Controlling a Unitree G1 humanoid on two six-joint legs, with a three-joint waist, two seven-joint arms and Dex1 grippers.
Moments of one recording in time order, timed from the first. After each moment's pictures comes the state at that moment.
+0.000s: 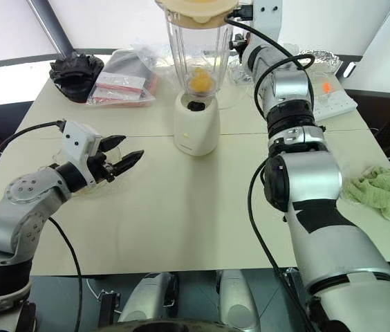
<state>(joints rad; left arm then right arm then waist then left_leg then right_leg) -0.26 0.57 0.14 -0.49 -0.43 0.72 -0.53 -1.40 -0.27 -0.16 0.94 0.14 0.37 0.13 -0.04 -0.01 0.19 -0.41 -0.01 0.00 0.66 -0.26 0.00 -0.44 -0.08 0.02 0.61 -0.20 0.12</state>
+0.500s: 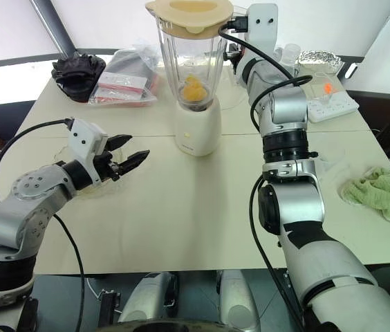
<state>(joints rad) -0.30 0.57 0.10 -0.47 -0.43 0.72 -0.54 -1.21 -0.24 -0.14 0.50 0.15 0.58 0.07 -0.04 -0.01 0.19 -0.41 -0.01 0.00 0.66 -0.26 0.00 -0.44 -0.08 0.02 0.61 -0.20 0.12</state>
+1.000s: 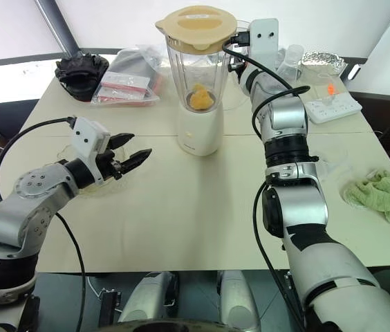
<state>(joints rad) -0.31 0.57 0.09 -0.47 -0.43 0.72 -0.53 -1.19 -0.25 -0.13 0.62 0.13 0.49 0.07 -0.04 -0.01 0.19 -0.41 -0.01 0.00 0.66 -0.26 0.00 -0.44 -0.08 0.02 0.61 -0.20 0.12</state>
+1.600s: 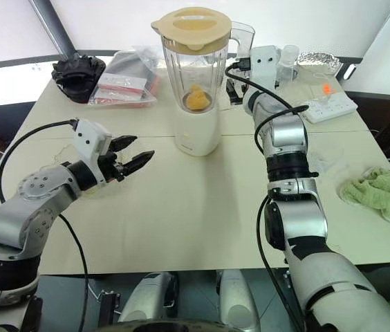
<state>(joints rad) -0.30 0.53 0.09 -0.49 -0.48 0.76 -0.52 -0.96 -0.26 -0.12 0.36 0.14 0.59 0.12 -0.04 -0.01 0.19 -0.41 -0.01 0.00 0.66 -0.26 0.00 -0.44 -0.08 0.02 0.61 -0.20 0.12</state>
